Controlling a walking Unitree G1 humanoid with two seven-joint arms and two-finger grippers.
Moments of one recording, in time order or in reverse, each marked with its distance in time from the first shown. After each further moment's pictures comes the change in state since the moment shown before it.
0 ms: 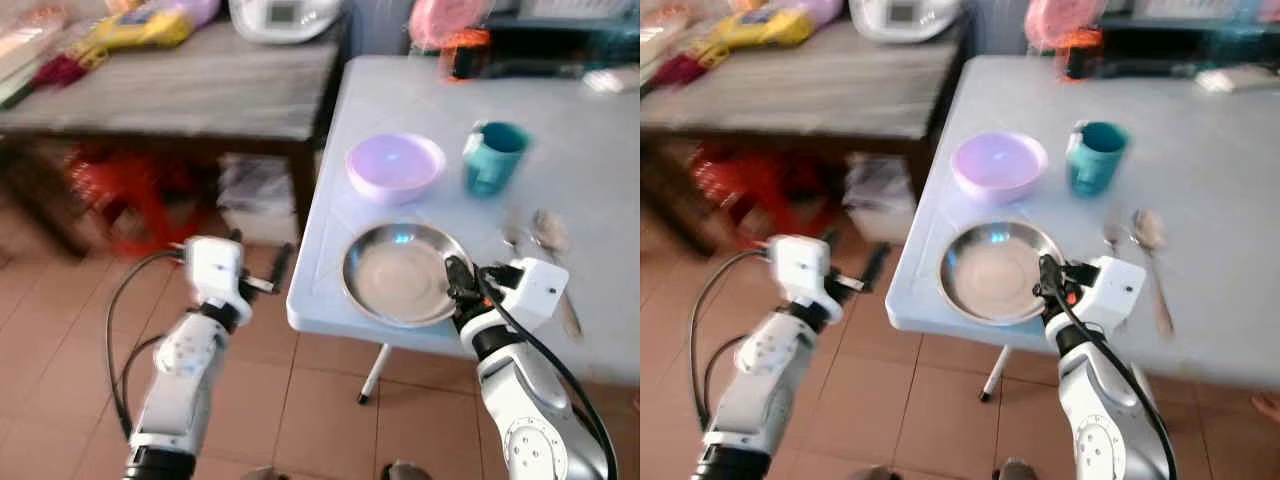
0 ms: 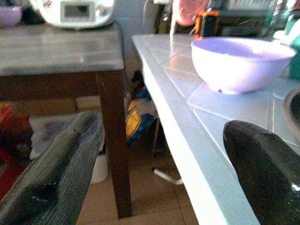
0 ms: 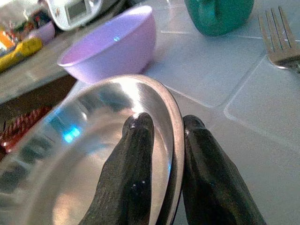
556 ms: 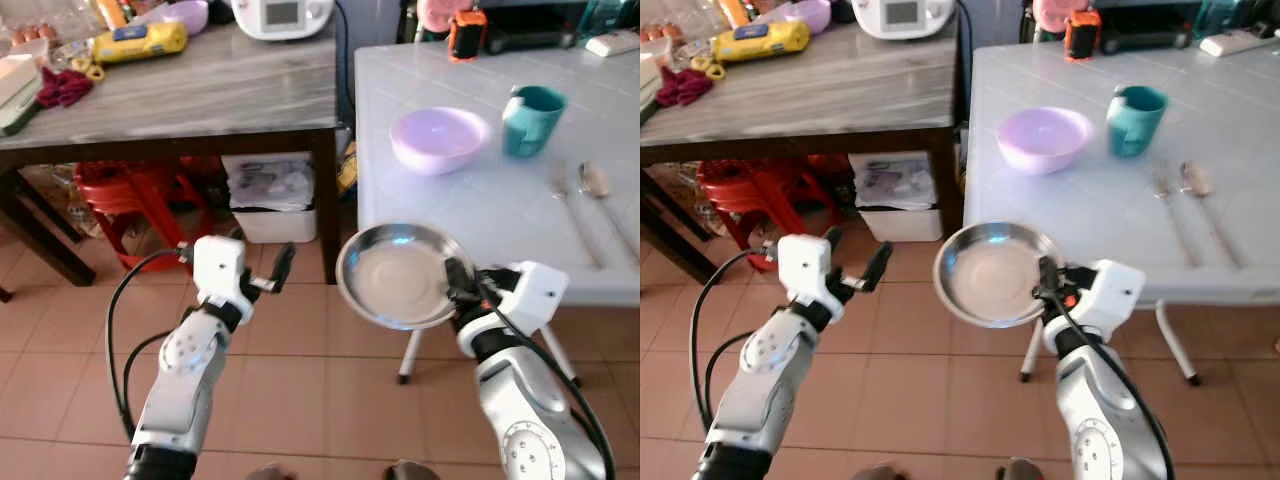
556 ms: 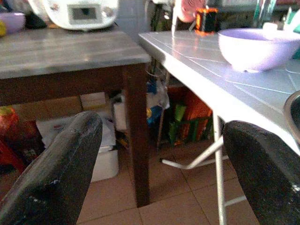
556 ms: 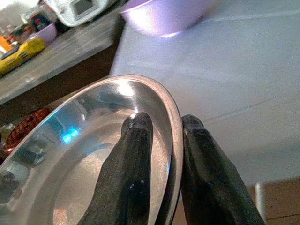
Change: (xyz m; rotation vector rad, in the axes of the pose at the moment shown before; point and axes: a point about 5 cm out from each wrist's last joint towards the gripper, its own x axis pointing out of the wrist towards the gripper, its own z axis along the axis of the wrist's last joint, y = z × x) left arm 0.003 -0.002 0.003 0.006 -0.009 -0.012; right arm -0.002 0.000 -0.002 0.002 -0.009 -0.011
